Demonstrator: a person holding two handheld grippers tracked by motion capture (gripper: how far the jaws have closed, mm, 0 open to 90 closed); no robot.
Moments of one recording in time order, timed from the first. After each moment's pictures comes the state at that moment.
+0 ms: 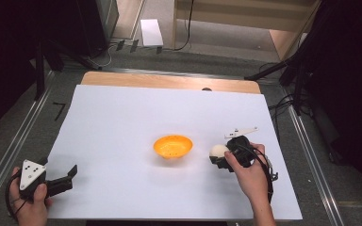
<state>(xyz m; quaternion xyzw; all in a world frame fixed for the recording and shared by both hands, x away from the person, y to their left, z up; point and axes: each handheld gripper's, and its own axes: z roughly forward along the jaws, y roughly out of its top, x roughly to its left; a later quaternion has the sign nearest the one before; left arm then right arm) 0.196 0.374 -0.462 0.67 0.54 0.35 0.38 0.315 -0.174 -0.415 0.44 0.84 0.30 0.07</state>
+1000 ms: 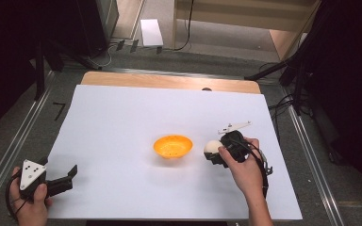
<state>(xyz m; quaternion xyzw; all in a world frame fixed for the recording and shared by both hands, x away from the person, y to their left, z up) 0.196 0.374 -0.462 0.67 0.54 0.35 0.38 0.324 -0.157 -0.403 0.42 0.85 0.31 0.07</state>
